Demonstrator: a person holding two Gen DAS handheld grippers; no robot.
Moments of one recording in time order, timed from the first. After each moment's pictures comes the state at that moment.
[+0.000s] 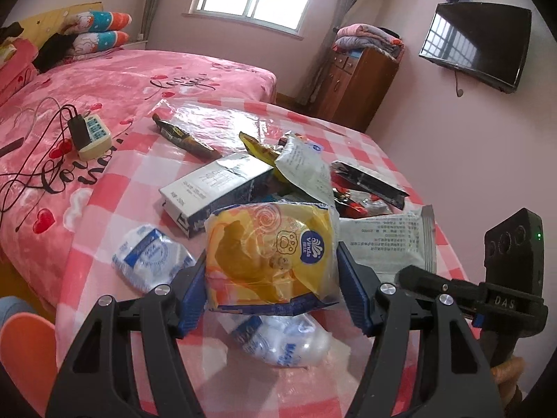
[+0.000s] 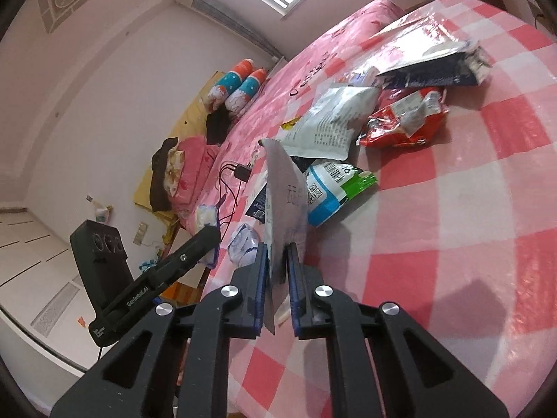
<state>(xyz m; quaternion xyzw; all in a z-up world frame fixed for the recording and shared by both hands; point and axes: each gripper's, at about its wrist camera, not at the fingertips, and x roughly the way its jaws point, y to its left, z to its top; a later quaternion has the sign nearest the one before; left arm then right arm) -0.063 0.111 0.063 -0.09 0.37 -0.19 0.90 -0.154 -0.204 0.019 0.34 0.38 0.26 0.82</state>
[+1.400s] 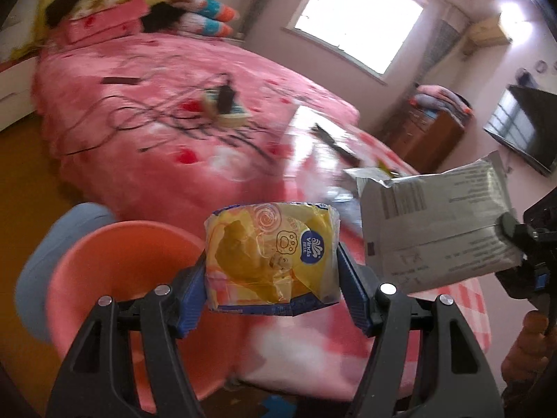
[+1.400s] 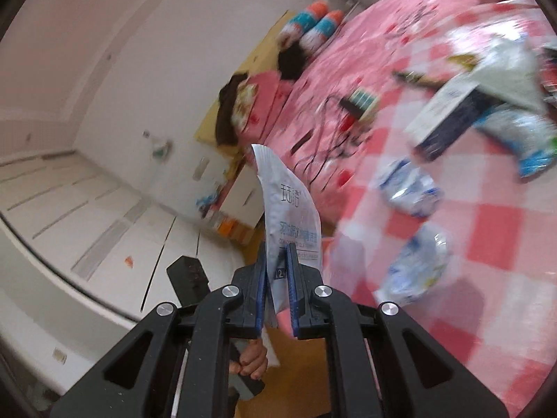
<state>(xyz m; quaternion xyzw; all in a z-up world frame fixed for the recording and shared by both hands) -0.162 0.305 0.030 -0.21 0.35 -0.03 0.91 -0.148 -0.026 0.083 0.29 0.43 0.44 0.73</state>
